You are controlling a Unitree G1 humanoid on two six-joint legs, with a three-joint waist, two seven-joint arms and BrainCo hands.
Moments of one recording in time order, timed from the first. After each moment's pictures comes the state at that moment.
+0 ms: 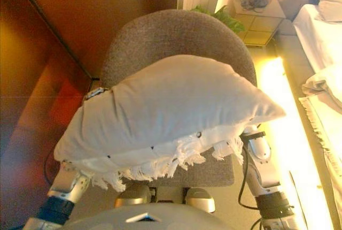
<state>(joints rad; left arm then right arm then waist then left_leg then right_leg) 0.14 0.44 -0.22 0.00 -0.48 -0.40 0.04 0.10 -0.44 0.15 -0.13 0.57 -0.26 0.13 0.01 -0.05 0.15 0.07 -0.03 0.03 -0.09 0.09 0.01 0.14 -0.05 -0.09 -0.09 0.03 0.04</state>
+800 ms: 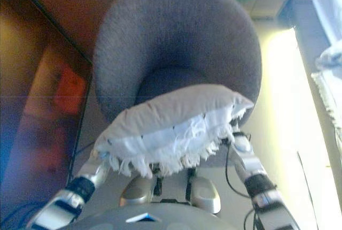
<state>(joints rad) -0.26 0.32 -0.41 0.66 -0.53 -0.30 0.05 -0.25 -0.40 0.30 0.48 0.52 -0.15 -0.12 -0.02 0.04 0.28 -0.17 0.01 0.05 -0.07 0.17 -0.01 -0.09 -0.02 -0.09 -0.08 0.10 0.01</state>
